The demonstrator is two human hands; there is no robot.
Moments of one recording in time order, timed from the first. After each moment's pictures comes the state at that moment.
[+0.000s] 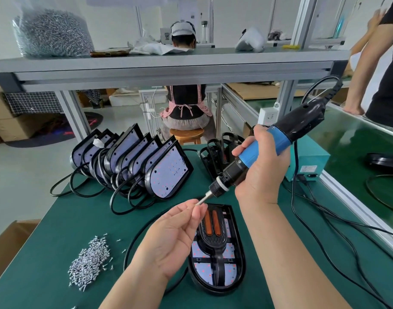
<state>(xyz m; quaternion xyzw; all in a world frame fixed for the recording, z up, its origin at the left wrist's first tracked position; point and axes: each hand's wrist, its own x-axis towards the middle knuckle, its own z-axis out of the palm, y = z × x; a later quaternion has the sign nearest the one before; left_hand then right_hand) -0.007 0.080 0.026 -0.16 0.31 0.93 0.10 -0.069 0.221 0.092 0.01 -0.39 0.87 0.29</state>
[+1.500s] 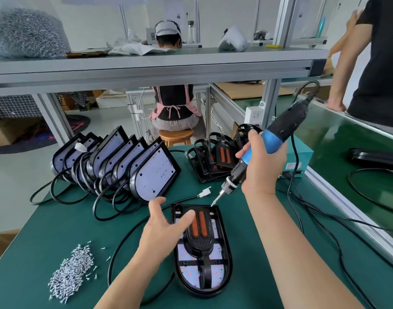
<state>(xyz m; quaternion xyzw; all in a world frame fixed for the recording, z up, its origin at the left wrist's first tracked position) -0.029 0.079 -0.010 -0.13 0.84 0.52 0.03 -0.112 0.269 0.061 -0.06 -0.48 0.80 0.36</state>
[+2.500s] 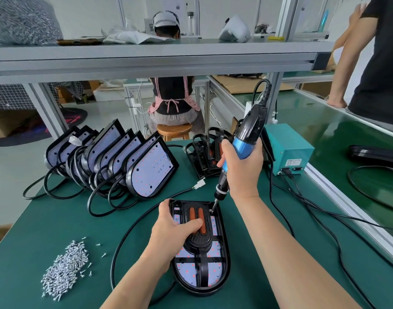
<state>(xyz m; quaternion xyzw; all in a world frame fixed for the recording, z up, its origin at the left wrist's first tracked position) -0.041 0.093 -0.038 -0.13 0.77 0.62 0.07 -0.129 0.254 0.022 0.02 -0.61 0.72 0.34</state>
